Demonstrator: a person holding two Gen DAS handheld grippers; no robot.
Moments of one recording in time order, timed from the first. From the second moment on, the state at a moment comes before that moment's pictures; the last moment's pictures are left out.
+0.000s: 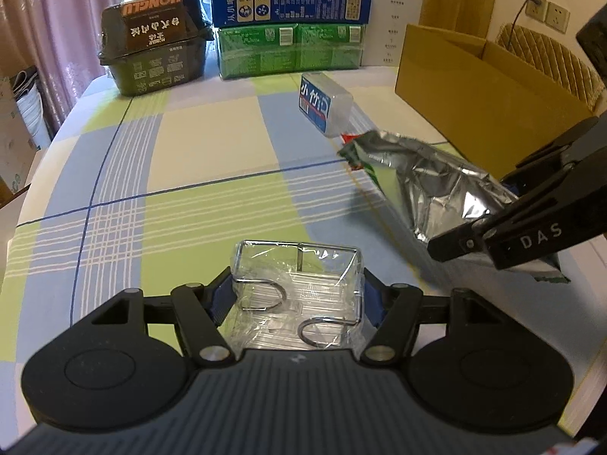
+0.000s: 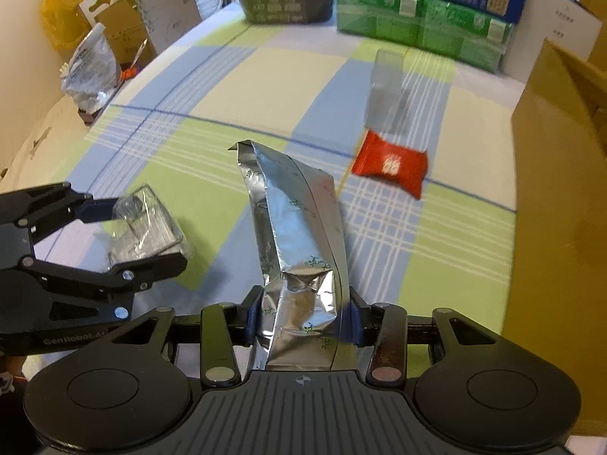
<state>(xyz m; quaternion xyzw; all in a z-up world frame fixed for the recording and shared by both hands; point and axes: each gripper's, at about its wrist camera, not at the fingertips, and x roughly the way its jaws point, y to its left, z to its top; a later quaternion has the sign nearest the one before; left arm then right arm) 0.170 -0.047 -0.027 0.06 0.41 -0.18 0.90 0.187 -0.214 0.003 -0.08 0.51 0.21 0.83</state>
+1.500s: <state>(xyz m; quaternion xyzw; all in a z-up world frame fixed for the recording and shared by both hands) 0.142 -0.200 0.111 0.07 0.34 -0.22 0.91 0.132 -0.360 0.160 -0.04 0.39 0.13 0.91</state>
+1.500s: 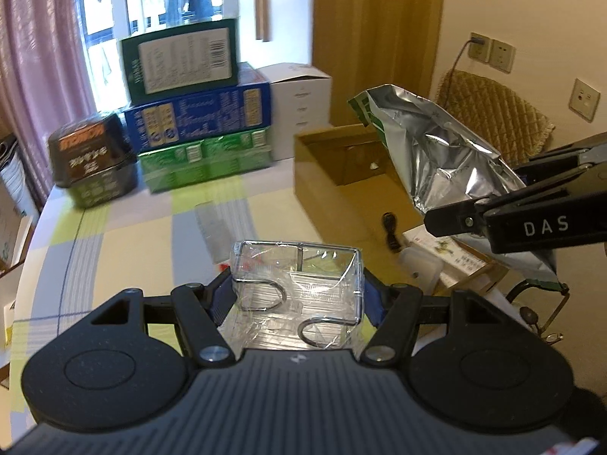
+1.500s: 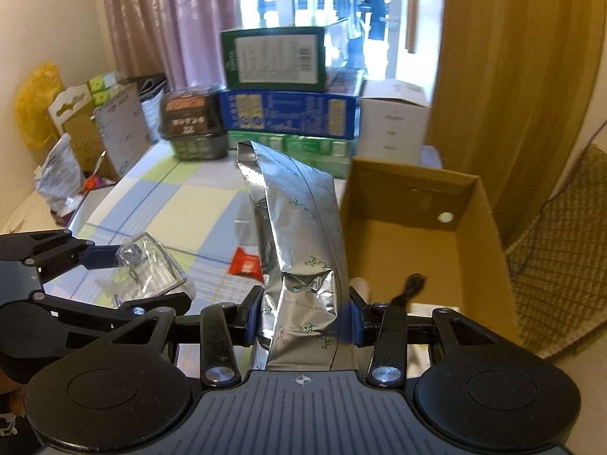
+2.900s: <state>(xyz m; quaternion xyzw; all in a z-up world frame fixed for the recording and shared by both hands) 0.222 -0.343 0.080 0.08 0.36 -0.30 0.88 0.191 -0.508 0.118 0.05 0.42 0.04 0.90</state>
